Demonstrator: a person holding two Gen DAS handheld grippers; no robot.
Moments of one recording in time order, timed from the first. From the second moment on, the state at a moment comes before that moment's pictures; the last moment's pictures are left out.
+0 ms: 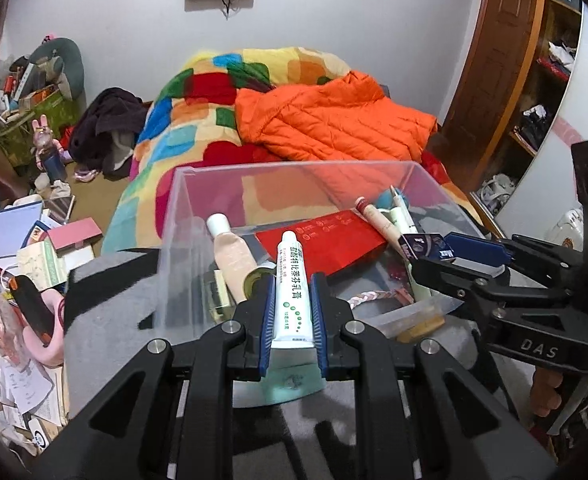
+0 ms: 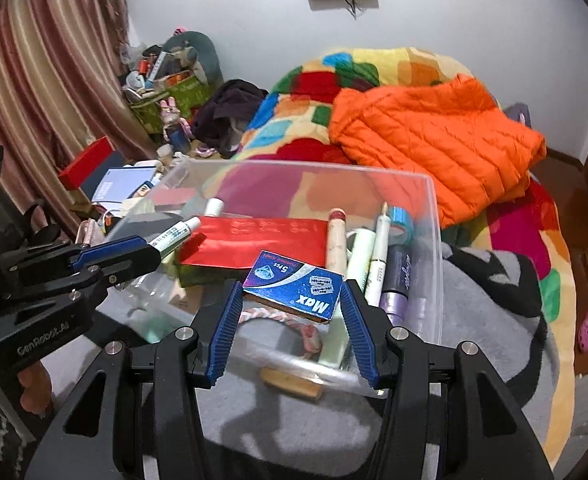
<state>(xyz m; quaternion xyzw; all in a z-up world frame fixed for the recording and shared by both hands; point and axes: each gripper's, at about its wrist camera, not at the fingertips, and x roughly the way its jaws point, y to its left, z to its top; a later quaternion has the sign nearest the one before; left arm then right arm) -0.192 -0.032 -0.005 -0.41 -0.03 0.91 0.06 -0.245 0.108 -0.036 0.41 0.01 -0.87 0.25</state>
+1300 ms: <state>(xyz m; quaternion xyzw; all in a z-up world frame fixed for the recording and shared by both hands) -0.131 -0.043 -0.047 -0.45 -0.01 0.89 0.04 -0.203 0.115 -0.075 0.46 0.01 -0.85 0.24</state>
